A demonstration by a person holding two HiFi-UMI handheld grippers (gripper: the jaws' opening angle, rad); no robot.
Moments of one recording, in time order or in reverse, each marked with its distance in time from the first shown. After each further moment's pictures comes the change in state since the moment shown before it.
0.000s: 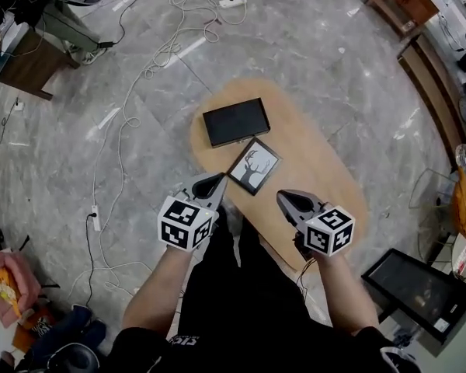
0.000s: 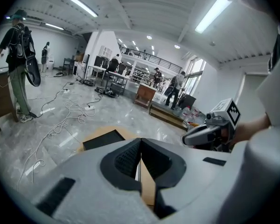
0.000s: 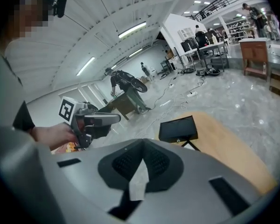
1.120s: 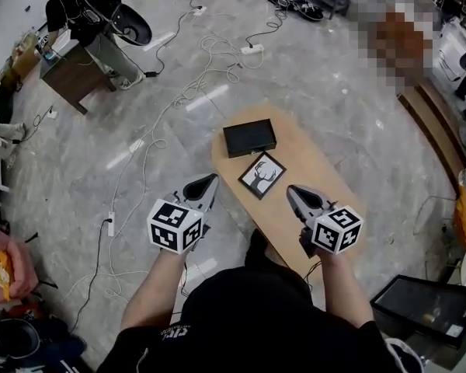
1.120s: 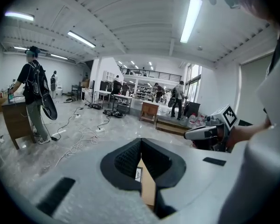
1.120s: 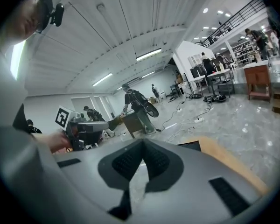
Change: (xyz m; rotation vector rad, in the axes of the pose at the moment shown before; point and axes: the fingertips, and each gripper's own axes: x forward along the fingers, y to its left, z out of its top) left arm -0.171 -0.095 0.037 0.123 -0.216 0.146; right arm -0.124 0.104 0.022 -0.147 -0.276 0.045
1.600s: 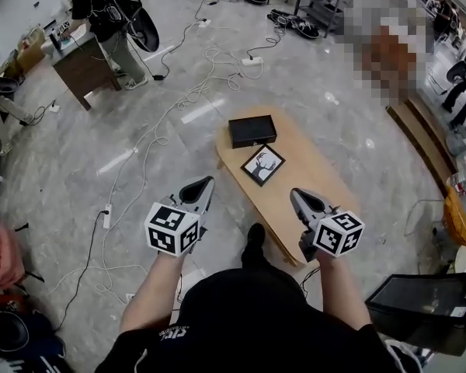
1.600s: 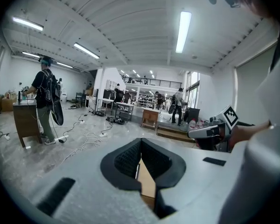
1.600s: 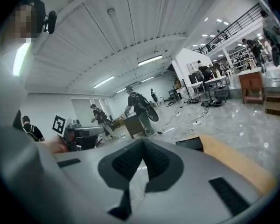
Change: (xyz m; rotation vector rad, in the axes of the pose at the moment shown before) left arm -0.140 -0.044 -0.049 0.004 -0.108 0.032; right arm -0.077 0.110 -0.051 -0.019 -0.063 -0.043
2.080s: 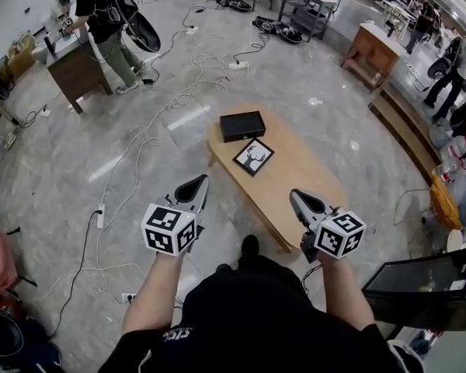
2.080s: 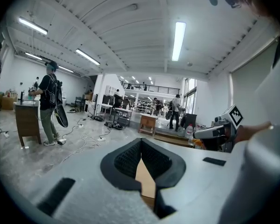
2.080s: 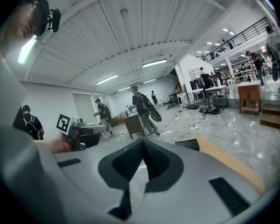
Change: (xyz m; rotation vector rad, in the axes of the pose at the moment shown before) left arm -0.079 -0.037 -0.003 -0.005 -0.085 -0.017; right arm -0.075 0.076 -0.012 -0.088 -0.014 -0.041
